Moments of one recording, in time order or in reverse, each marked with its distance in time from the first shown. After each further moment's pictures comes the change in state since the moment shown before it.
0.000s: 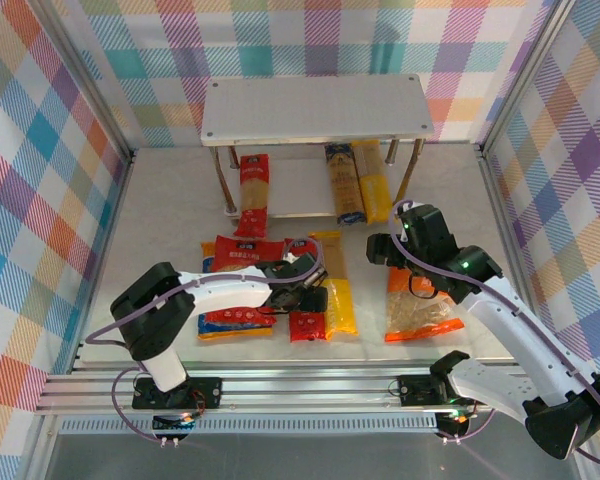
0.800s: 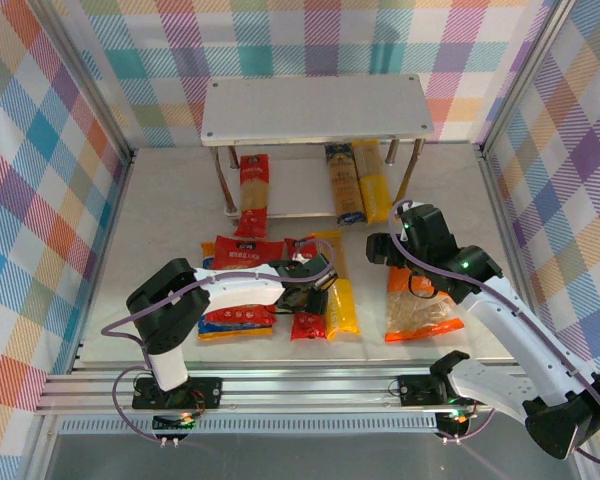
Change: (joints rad) left arm -0.033 0.084 0.087 -0.079 -0.038 0.043; right arm 0.000 0.000 0.000 0.007 -0.001 -0.002
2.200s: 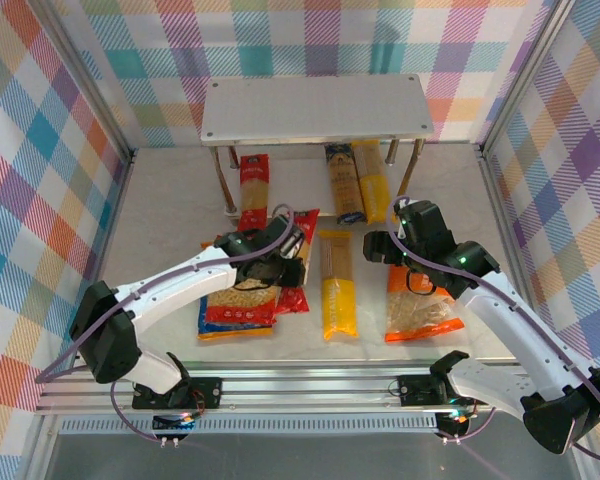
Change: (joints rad) left arm 0.172 -0.315 0.115 -0.218 0.145 0.205; right arm 0.000 0.031 0.029 -0.008 -0.033 0.002
